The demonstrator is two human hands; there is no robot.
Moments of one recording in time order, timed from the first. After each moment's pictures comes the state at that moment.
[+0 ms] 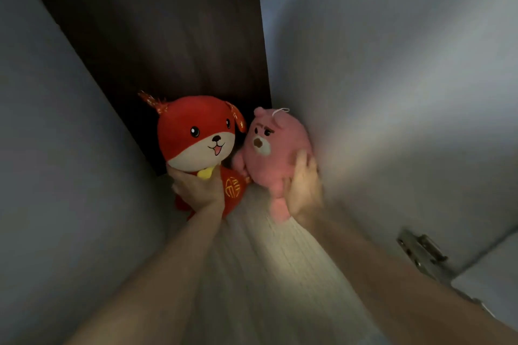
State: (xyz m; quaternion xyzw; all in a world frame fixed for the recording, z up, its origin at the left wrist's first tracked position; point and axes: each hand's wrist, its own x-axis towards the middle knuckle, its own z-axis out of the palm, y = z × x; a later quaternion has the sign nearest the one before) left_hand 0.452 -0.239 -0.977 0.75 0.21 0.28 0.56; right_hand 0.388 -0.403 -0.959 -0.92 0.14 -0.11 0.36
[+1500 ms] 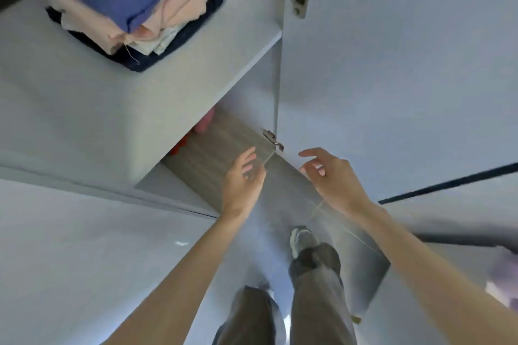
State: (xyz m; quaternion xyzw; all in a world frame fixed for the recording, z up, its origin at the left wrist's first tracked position) left_hand 0.079 -0.268 -0.549 0.81 -0.06 -0.26 0.52; right_hand -0.027 -0.416 -0.527 -0.82 0.33 0.01 0.47
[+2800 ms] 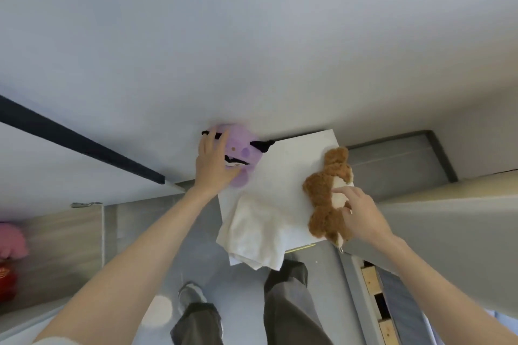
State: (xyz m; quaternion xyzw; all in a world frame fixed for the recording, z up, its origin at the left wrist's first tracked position) left_hand -0.354 -0.505 -0.420 0.70 -0.65 -0.27 0.13; right_hand -0.686 -0.407 -0.421 -0.62 0.71 0.01 0.33
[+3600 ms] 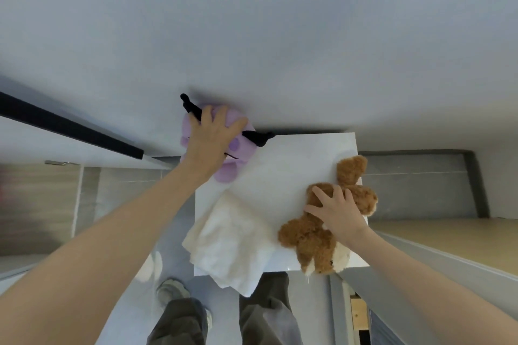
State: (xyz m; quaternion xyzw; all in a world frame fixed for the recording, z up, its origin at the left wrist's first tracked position) left_hand -0.386 -0.568 -0.510 0.64 -0.76 0.05 -0.09; right_hand -0.699 -0.501 -0.539 -0.85 0.40 0.34 0.10
